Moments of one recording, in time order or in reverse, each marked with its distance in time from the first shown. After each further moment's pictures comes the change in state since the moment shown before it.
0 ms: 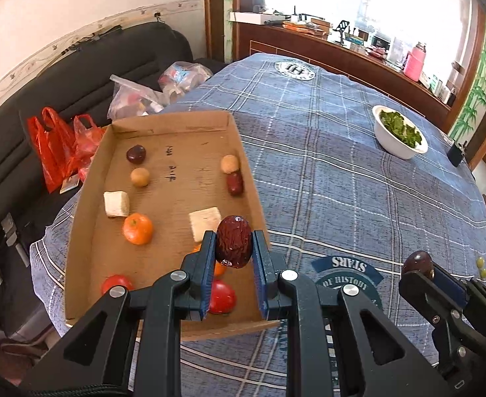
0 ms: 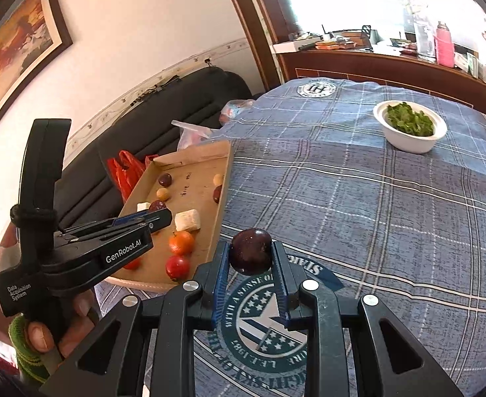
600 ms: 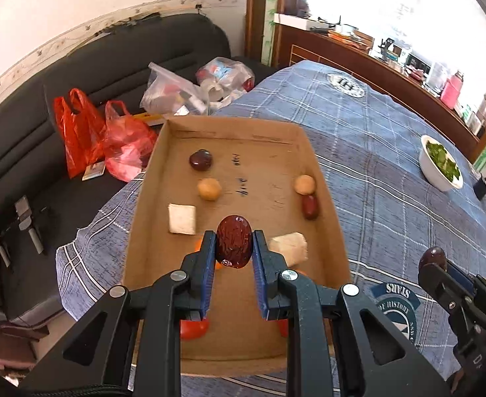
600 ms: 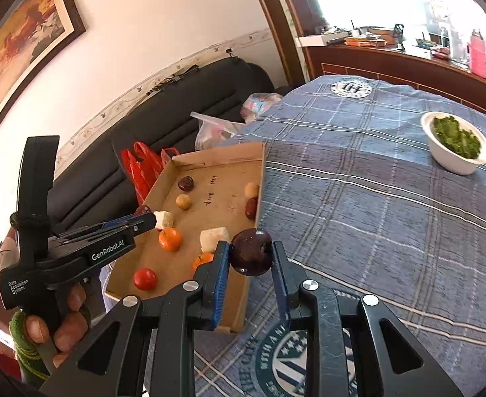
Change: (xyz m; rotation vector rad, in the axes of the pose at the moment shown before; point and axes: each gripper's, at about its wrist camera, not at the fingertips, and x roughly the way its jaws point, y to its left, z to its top) left arm 0.017 0.079 0.019 -0.115 0.014 0.067; right arm 0.051 0.035 0.032 -0.046 0.041 0.070
